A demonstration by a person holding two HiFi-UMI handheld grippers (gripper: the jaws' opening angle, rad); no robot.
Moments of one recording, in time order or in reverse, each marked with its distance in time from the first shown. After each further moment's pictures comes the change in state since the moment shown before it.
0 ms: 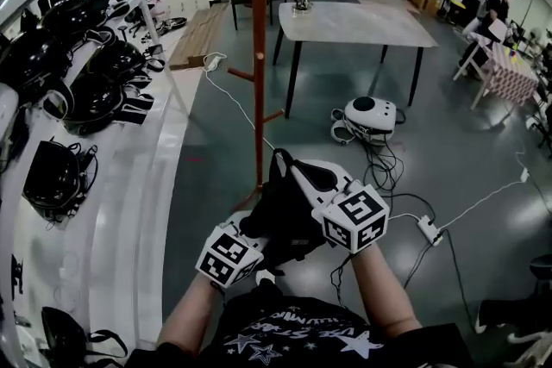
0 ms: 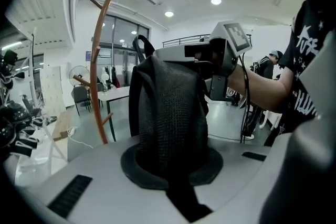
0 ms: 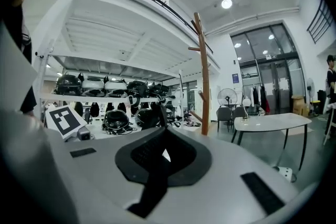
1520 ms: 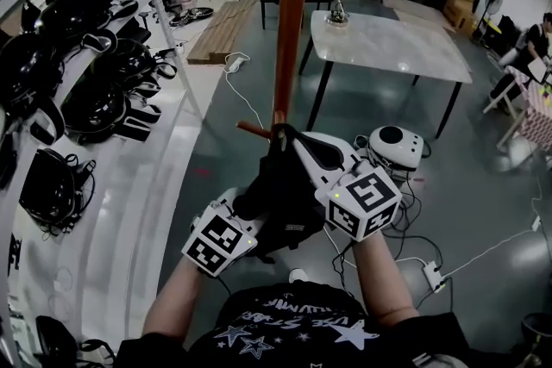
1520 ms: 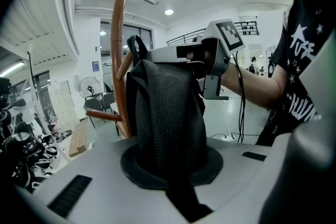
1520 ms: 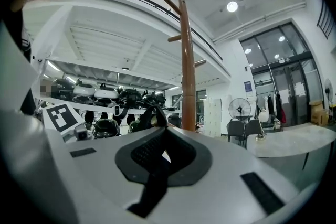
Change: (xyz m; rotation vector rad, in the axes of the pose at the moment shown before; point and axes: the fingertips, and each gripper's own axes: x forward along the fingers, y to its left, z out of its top) left arm 0.092 0.223 0.119 0.105 0.012 0.145; right arm 0.194 -0.163 0.092 -0.048 -0.114 0.125
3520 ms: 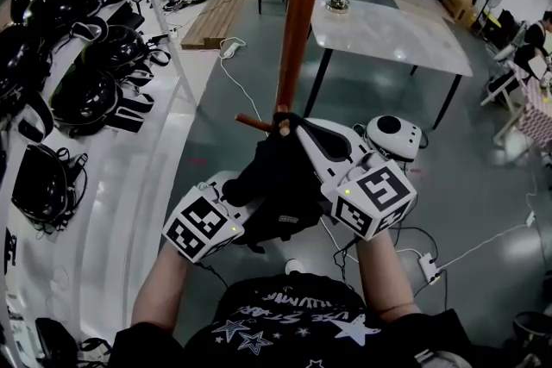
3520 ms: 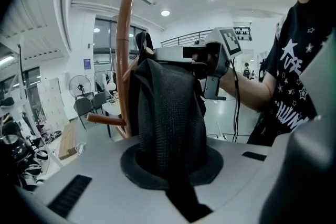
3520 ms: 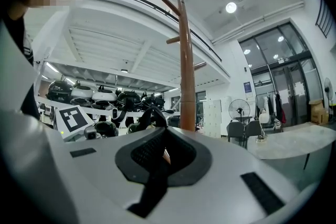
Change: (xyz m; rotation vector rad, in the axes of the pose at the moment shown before) left arm 0.003 0.030 0.007 0.004 -0.012 -0.103; right arm 0.015 -0.011 0.012 0.008 -0.021 -0.003
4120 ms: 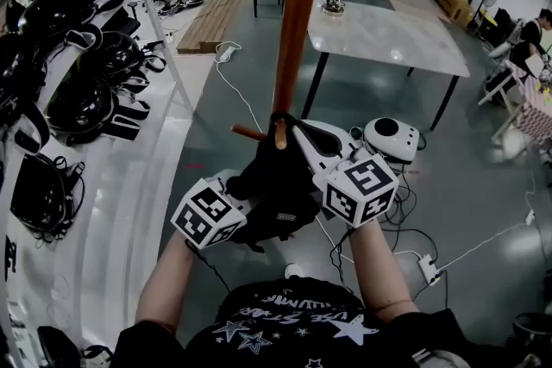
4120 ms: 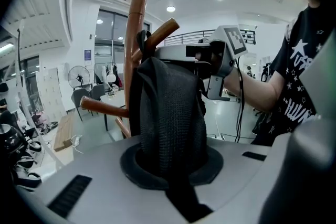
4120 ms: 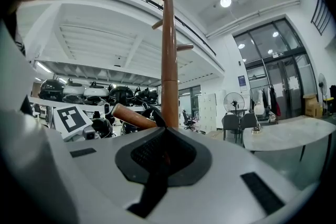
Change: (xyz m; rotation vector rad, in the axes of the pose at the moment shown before) left arm 0.035 0.025 -0.018 -0.084 0.040 -0.042; right arm 0.026 -0.034 -0.036 0.049 0.059 -0.049
